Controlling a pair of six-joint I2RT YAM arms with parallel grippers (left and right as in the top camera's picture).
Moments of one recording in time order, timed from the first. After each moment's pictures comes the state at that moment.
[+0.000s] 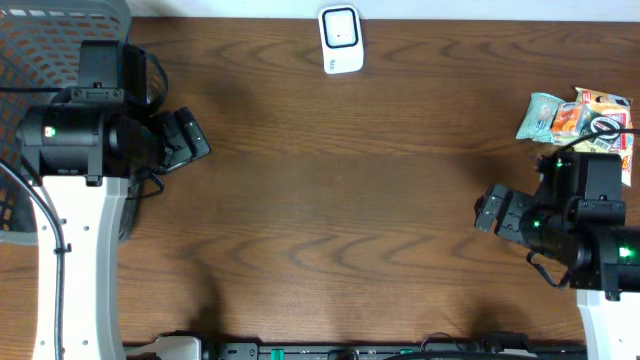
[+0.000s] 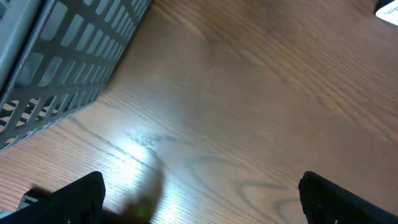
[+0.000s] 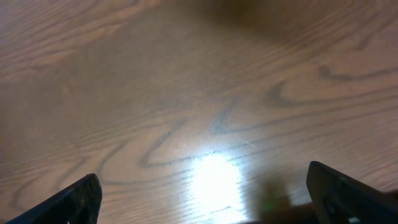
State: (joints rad) left arm -0.02 1.44 1.77 -1.54 -0.06 -0.49; right arm -0.03 1.01 1.18 -1.29 -0.05 0.35
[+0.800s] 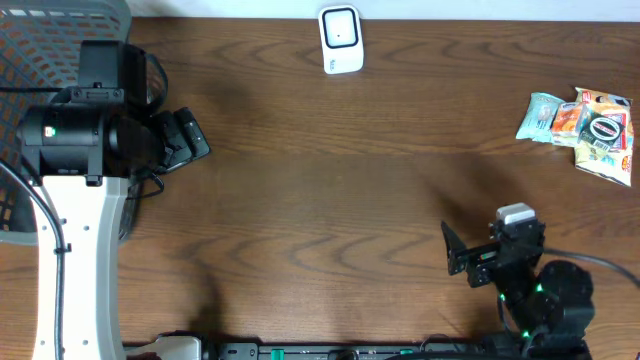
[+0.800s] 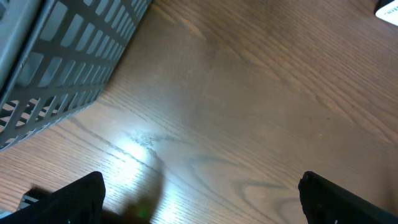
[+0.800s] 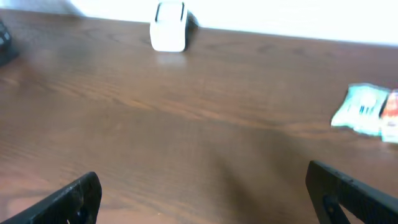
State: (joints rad) left arm -0.02 1.44 1.77 -1.54 -0.06 -0.49; right arm 0.06 0.26 0.45 -0.56 -0.21 -0.07
